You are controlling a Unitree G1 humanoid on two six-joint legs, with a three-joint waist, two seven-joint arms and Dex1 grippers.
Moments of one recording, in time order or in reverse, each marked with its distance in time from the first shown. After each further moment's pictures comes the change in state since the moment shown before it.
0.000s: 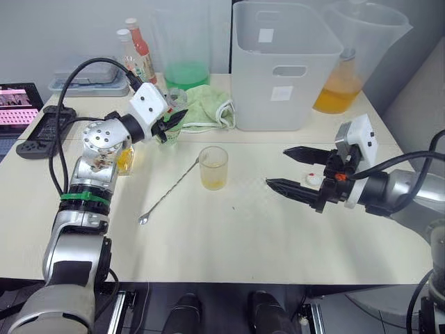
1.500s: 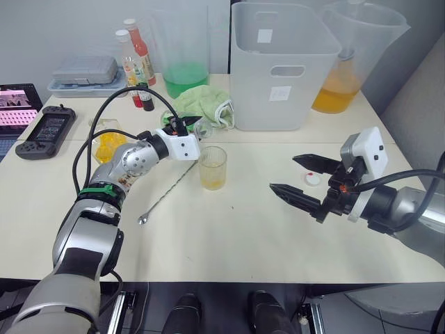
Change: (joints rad) left arm -0.098 -0.015 -0.233 0.376 0.529 -0.589 0.486; right arm 0.139 -0.104 -0.041 -0.099 0.196 -0.069 -0.268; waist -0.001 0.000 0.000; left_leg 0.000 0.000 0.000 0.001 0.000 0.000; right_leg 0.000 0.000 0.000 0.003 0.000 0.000
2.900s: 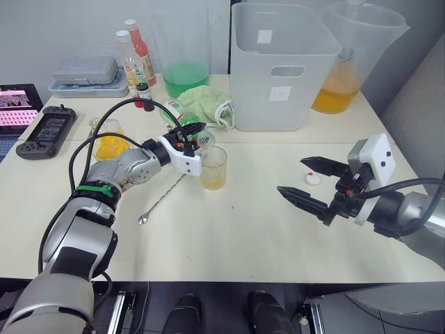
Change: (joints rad) left arm -0.014 0.056 -0.151 -0.024 0.322 -0.020 0.366; right arm 0.089 -0.019 -0.027 0.003 -0.091 -0.075 0.083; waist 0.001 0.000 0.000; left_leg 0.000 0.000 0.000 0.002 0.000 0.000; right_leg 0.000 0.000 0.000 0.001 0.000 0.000
